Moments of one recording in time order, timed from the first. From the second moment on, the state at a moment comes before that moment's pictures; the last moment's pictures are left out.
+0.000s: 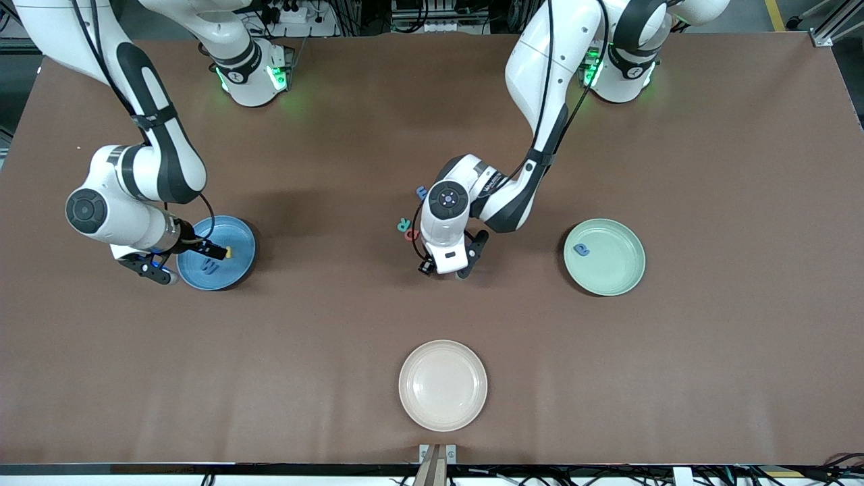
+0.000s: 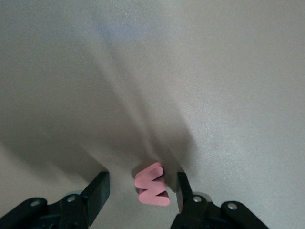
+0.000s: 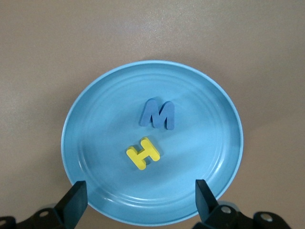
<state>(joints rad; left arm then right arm) -0.89 0.93 0.14 -1.36 -0.25 2.33 -1.71 0.05 0.31 -0.08 -2.14 0.05 2.29 0.36</state>
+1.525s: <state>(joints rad) -0.77 0.86 0.15 -1.38 -0.25 2.16 -1.47 0.25 0.30 -0.06 -2.10 0.14 2.31 0.51</state>
